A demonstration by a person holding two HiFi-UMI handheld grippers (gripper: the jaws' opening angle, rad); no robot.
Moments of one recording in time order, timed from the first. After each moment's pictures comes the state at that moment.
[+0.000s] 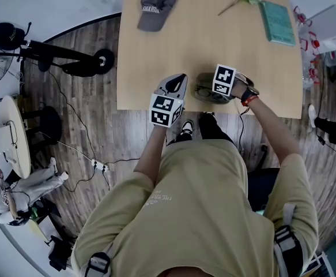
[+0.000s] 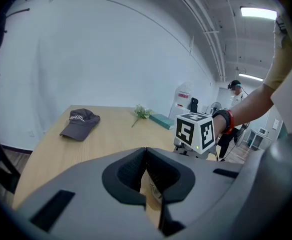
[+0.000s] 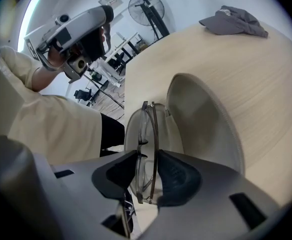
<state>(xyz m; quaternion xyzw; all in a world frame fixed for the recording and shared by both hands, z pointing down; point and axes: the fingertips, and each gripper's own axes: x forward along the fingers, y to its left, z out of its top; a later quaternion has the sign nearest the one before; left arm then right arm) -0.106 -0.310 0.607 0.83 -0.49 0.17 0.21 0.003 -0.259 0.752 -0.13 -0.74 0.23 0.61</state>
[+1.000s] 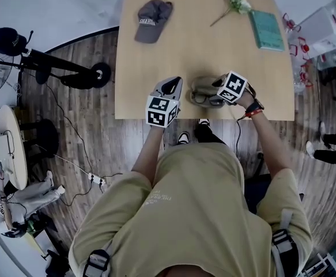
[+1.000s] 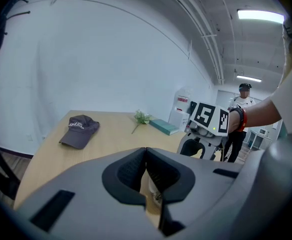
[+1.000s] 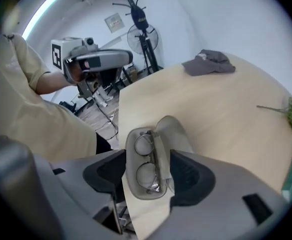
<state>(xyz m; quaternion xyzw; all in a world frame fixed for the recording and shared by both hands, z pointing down) -0.112 -0.313 0.583 0.84 -0.49 0.15 0.19 0.006 -0.286 0.688 -0.01 -0.83 0.19 0.52</state>
